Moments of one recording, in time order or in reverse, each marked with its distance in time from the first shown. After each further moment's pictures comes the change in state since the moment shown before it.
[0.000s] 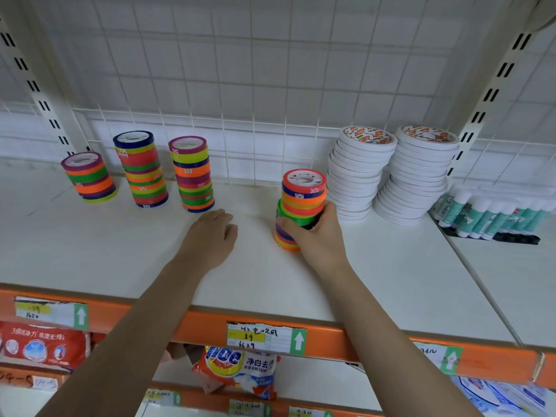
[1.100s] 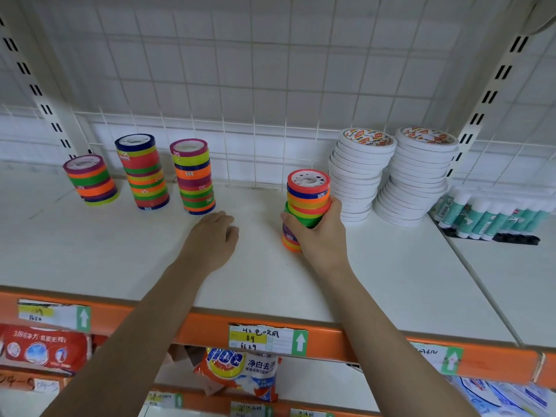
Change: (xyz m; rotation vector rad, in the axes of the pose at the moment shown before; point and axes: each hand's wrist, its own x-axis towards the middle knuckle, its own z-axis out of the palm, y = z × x) left_hand 0.001 -0.002 0.002 0.000 0.004 0.006; right_hand 0.002 -0.002 0.001 -0.113 0.084 -0.032
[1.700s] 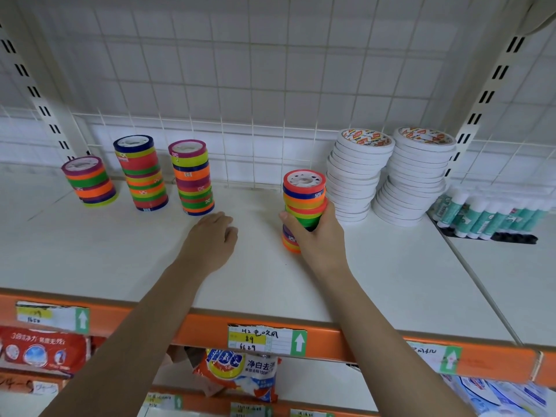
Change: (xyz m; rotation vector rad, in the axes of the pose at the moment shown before) left_hand 0.001 -0.003 0.002 0.006 -0.004 -0.002; right_hand -0.003 0.000 -0.001 -0.040 -0.009 -0.031
